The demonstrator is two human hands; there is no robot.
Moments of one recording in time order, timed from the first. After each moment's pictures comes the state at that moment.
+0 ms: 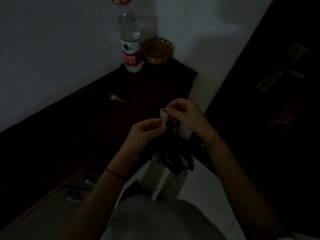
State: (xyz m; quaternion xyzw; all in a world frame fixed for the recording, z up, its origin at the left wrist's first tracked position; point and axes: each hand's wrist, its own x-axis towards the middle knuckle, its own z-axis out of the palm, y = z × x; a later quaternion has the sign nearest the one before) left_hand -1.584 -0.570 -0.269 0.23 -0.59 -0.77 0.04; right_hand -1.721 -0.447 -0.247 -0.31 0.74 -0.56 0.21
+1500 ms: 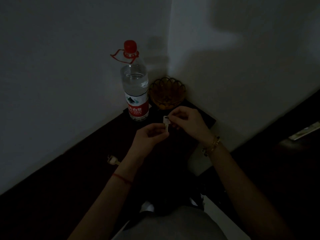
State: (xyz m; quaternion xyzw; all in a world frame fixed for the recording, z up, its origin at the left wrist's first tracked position) left_hand -1.805 -0.734 -0.266 0.25 -0.63 -0.73 0.05; right_hand -1.941 -0.614 -0.253 -0.30 0.77 -0.53 0.19
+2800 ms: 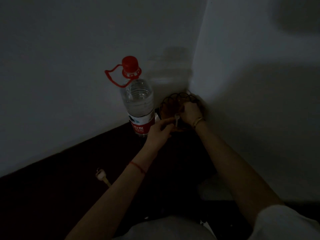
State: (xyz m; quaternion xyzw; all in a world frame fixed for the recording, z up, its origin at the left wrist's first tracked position) left_hand -1.949 -0.754 -0.279 0.38 -0.65 -0.65 0.15; right_hand -2.123 -0.739 -0.307 -0.40 0.87 -0.23 0.17
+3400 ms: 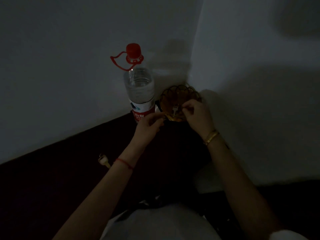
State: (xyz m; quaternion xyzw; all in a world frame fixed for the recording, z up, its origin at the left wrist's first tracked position) left_hand -1.898 -0.743 -0.268 0.37 -0.67 -0.62 0.17; right_hand -2.068 -0.662 -0.277 -0.38 0.83 -0.39 0.09
